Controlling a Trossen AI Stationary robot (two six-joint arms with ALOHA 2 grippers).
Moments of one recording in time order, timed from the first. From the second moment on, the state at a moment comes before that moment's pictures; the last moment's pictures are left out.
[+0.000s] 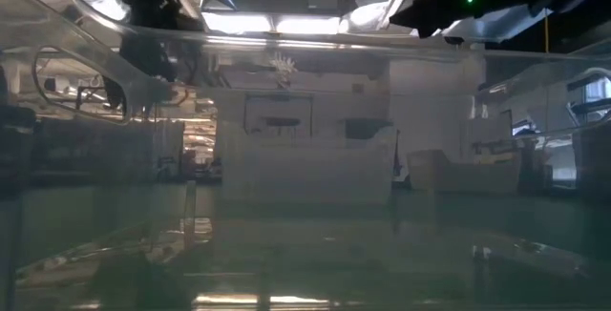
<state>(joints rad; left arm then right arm) 0.82 1.39 1.07 -1.25 -0.61 -0.26 -0.21 1.00 0.58 0.53 0.46 -0.63</state>
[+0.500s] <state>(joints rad) 0.83 1.47 1.07 -1.21 -0.61 -0.31 -0.22 1.00 0.58 0.55 0.39 -0.61</state>
